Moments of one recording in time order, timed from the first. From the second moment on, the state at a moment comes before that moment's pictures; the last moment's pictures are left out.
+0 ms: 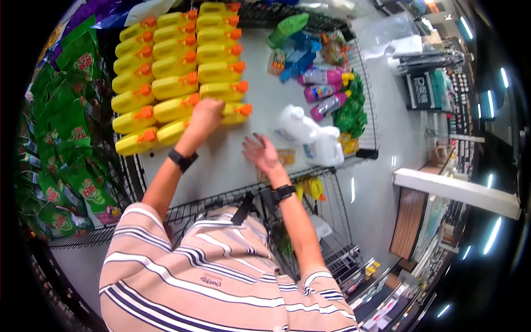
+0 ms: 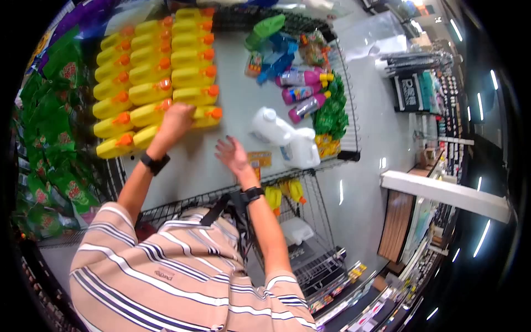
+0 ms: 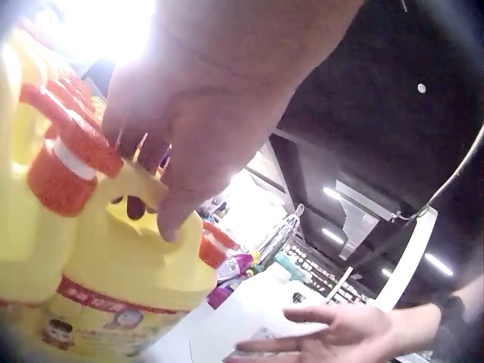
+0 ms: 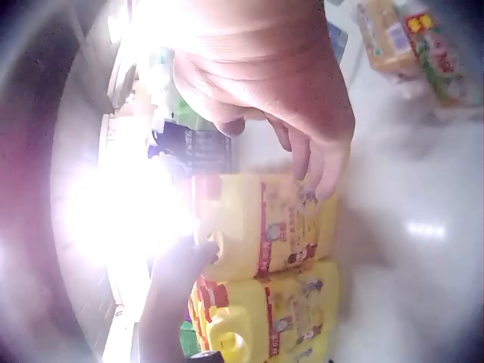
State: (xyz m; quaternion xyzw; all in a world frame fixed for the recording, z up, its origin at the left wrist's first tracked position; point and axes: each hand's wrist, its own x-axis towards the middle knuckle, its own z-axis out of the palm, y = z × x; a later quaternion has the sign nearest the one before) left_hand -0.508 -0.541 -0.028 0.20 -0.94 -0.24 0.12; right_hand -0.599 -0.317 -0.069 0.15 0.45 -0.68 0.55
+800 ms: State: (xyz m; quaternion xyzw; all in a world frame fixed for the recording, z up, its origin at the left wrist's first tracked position) left_hand -0.511 -0.504 -0.014 0.17 -0.98 -0.12 0.02; right_hand -0.574 -0.067 -0.092 0.23 0.27 -0.85 0.38
